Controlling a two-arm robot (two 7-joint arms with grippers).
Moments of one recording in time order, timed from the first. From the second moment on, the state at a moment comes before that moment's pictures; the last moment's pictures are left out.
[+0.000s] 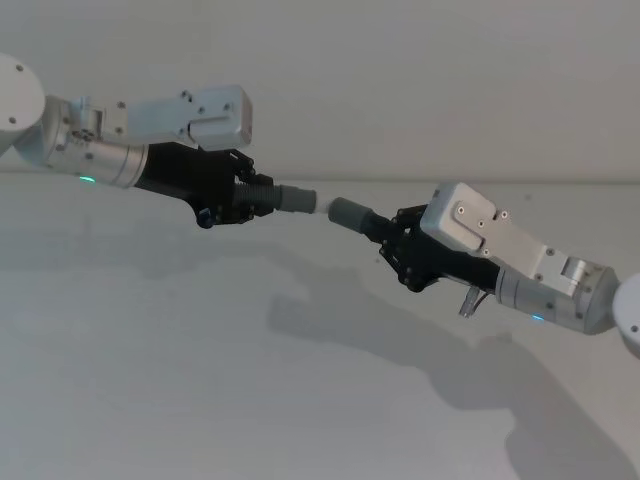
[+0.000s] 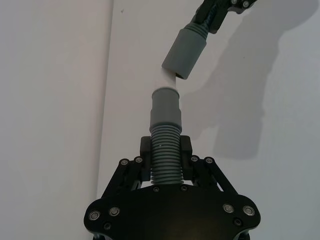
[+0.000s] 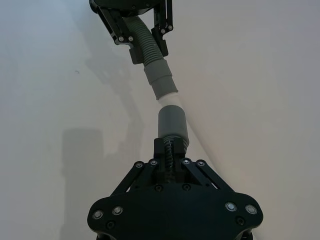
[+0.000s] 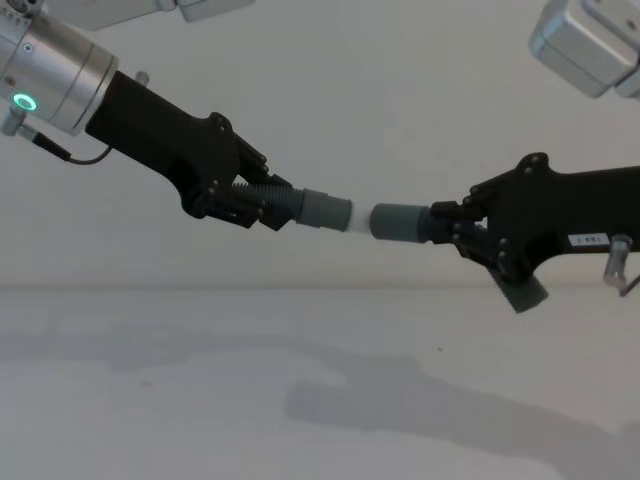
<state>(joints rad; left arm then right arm) -1.03 0.53 0.86 -1.18 -0.11 -0.01 -1.01 0.45 0.53 -0.52 -1.56 -0.03 -0.01 0.56</state>
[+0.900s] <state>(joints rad) -1.05 0.54 0.88 -1.18 -0.14 0.01 -1.04 0.47 0.49 -0.51 -1.51 -0.04 0.01 0.54</state>
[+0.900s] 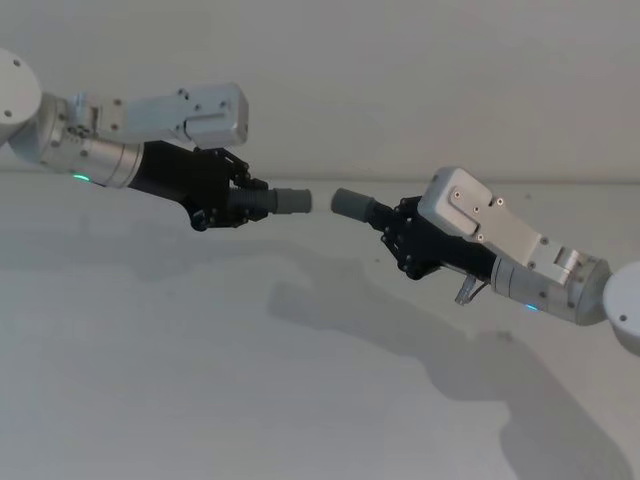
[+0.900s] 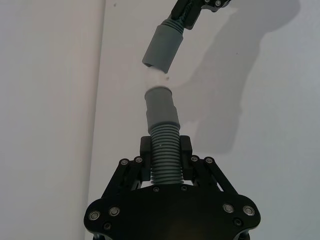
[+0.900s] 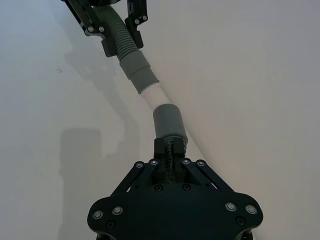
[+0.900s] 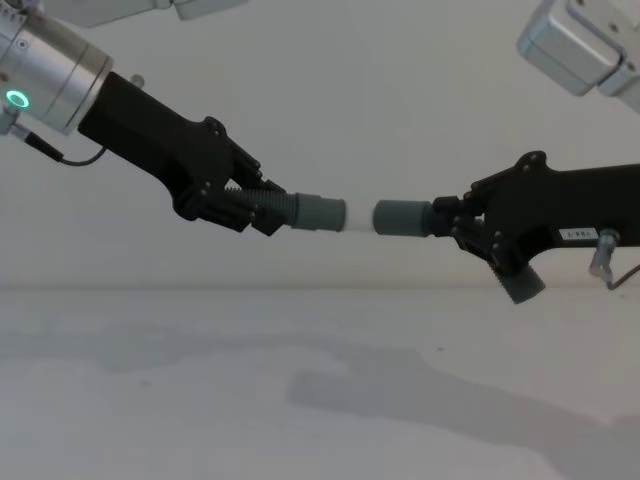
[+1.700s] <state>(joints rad) -1.05 0.55 0.88 -1.20 -0.13 0.02 -1.03 0.47 0.52 -0.53 -1.54 -0.01 0.01 0.58</state>
